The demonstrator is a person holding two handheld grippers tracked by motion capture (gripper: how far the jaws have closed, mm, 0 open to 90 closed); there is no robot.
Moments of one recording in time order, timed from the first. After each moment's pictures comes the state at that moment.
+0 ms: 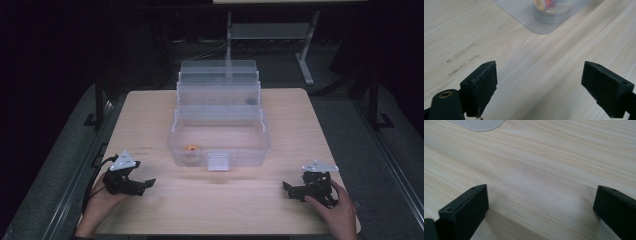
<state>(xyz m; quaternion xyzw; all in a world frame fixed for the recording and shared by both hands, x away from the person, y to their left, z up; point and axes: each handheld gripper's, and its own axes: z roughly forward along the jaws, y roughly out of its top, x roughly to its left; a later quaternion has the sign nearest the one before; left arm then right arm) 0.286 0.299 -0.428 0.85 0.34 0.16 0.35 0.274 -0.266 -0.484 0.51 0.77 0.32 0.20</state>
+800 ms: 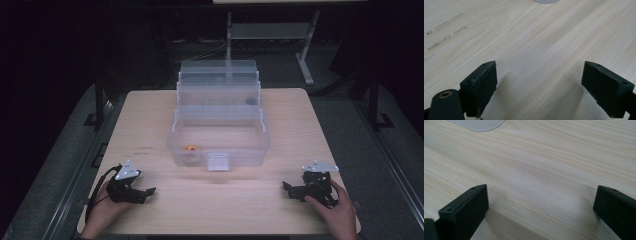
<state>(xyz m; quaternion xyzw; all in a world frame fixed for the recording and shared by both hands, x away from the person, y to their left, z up) 0.281 0.303 -0.468 0.86 0.36 0.16 0.33 0.274 -0.266 -0.484 0.51 0.77 0.32 0.20</state>
